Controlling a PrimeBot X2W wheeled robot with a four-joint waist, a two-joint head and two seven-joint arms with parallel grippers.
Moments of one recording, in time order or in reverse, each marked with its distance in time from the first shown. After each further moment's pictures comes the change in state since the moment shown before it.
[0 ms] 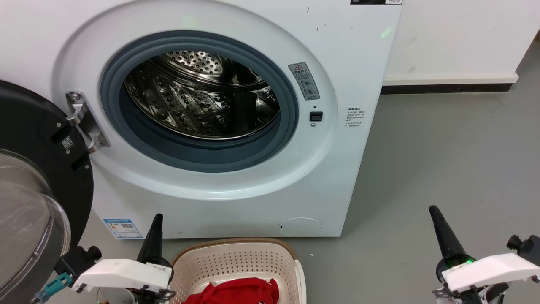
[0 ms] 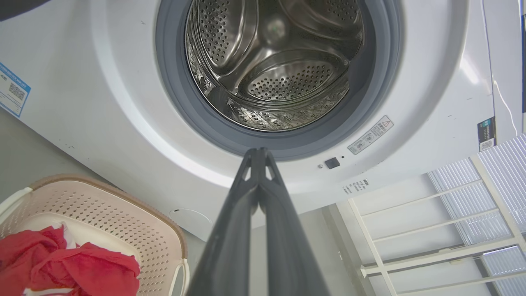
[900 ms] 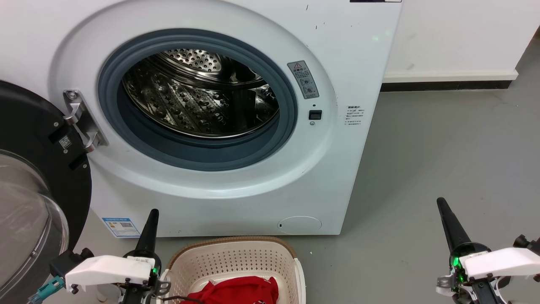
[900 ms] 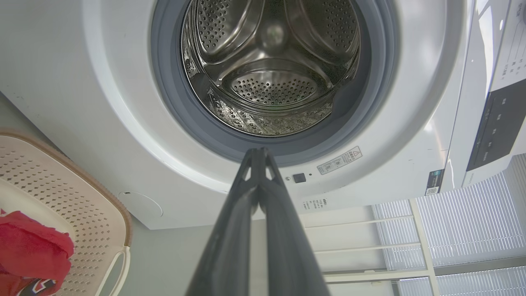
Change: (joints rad) left arm -0.029 -0.012 0.050 0.041 -0.272 -0.035 0.052; right arm -0.056 -0.001 -0.027 0.065 0.288 0.000 0.010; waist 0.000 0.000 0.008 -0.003
